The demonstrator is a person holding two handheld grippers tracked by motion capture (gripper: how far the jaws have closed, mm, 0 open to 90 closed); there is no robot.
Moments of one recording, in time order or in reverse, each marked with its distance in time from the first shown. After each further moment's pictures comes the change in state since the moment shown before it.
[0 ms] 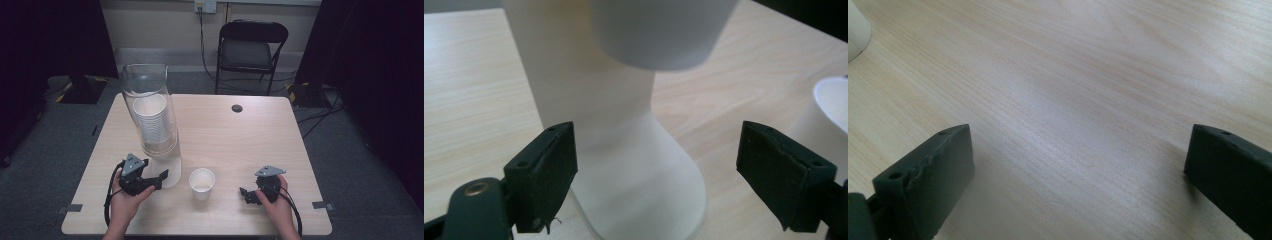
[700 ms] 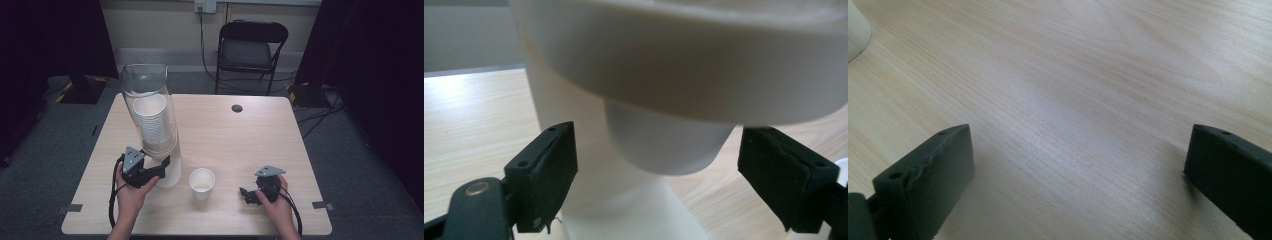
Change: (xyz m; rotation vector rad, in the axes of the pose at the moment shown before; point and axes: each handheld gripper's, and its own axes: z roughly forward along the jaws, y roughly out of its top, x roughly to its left) left arm -0.006 0.016 0.010 -0.192 0.058 -0.009; right arm 0.000 0.000 0.000 0.000 0.000 0.000
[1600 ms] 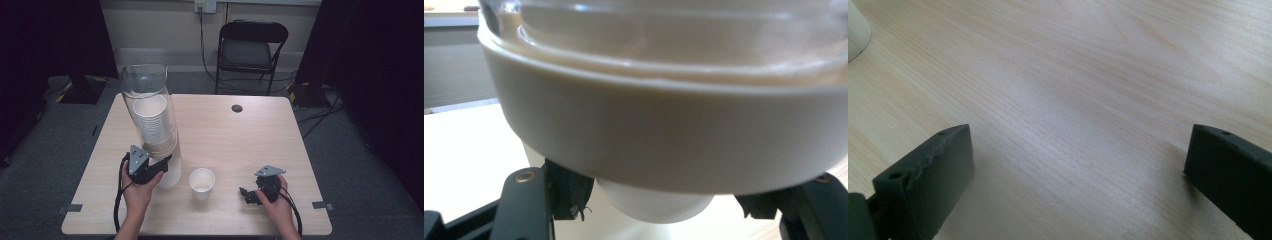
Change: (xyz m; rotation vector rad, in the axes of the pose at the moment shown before) left arm -0.008 -0.002 0.011 -0.087 0.043 0.071; right arm 0.000 0.000 0.000 0.002 -0.001 0.001
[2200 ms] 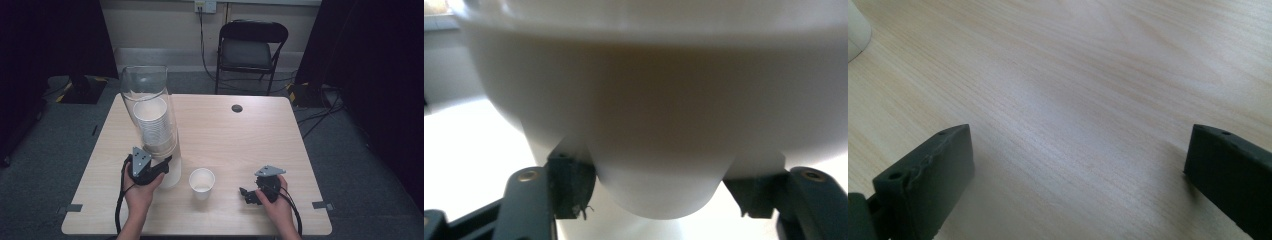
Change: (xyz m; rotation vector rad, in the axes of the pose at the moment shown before) left arm -0.004 -0.018 0.007 0.185 0.036 0.039; right arm 0.000 0.000 0.000 0.000 0.001 0.000
